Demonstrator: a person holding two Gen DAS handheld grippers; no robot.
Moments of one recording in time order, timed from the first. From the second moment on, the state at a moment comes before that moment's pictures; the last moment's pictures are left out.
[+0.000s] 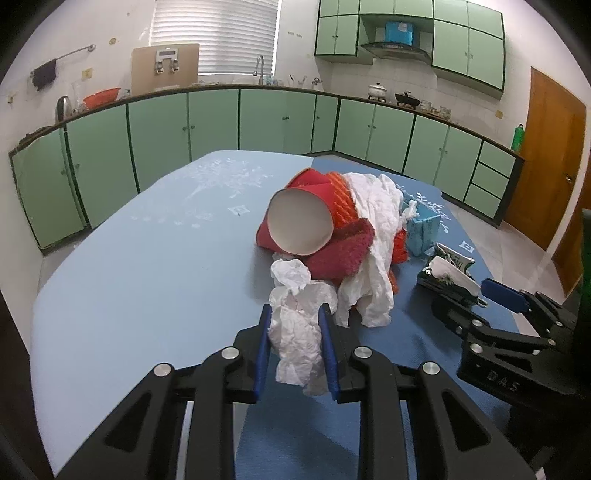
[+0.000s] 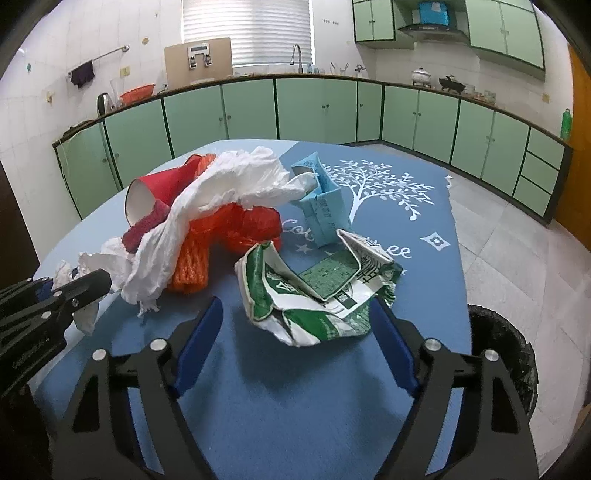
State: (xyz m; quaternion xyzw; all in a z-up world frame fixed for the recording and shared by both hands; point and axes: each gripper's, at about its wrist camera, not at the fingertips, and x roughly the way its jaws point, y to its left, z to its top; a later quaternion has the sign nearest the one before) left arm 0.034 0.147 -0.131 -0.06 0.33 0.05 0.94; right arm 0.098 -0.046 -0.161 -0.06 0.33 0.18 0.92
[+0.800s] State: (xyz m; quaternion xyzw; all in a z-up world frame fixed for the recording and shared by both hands) left arm 0.038 0.145 -0.113 -0.06 0.32 0.04 0.95; right arm 0.102 -0.068 -0.130 -0.05 0.31 0.22 0.92
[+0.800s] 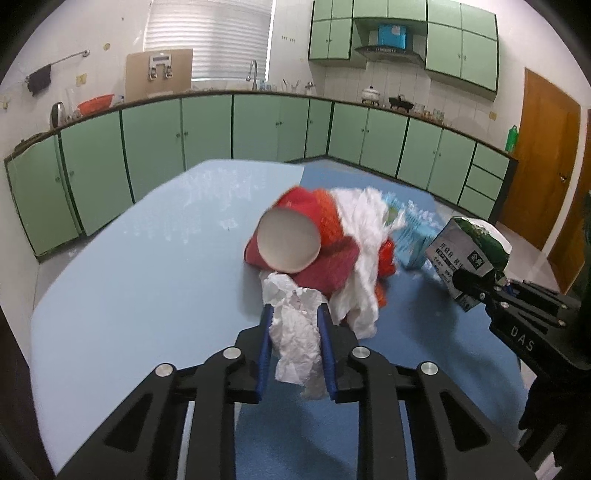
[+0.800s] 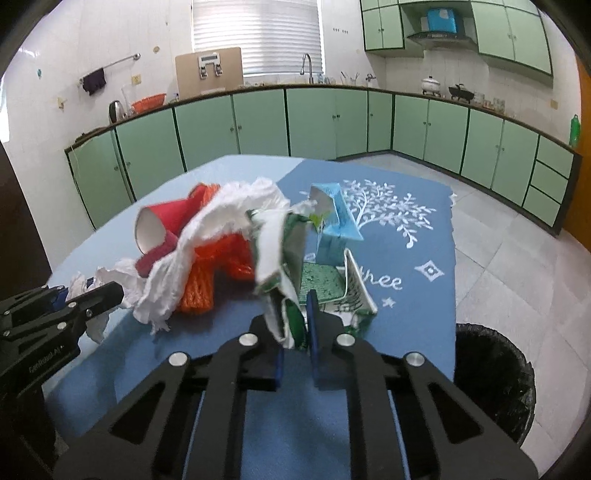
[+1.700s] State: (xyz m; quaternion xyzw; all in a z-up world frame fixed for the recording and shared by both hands) left arm 0.017 0.102 -0.029 -0.05 0.22 -0.01 0.98; right arm 0.069 -0.098 -0.060 -0.03 0.25 0.21 0.94
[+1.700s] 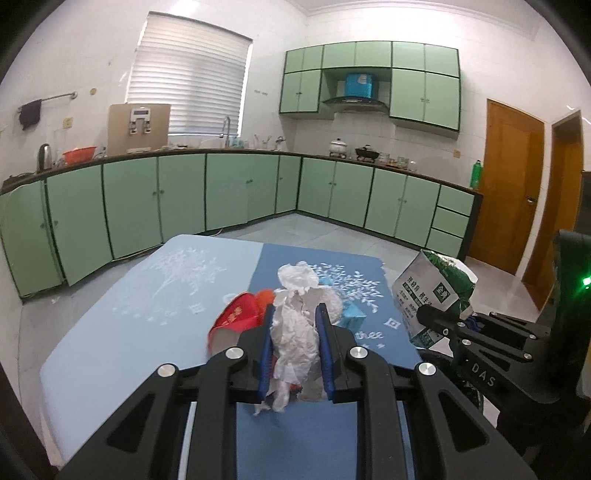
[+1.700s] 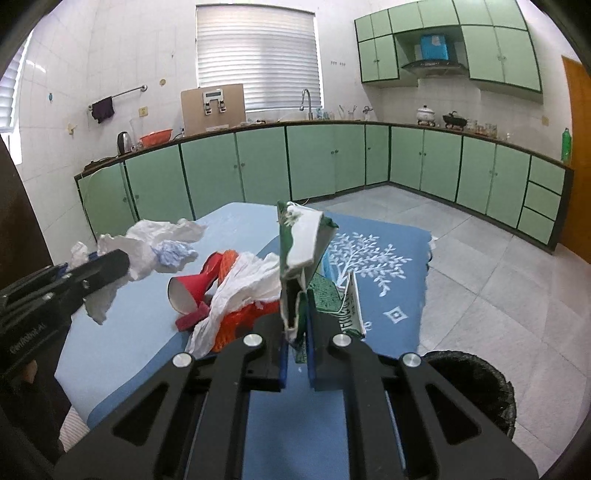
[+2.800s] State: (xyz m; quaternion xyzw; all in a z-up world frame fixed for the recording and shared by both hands) left arm 0.106 -0.063 -0.056 0.01 0.24 -0.18 0.95; right arm 0.079 -0.275 -0.075 0.02 0.27 0.04 0.96
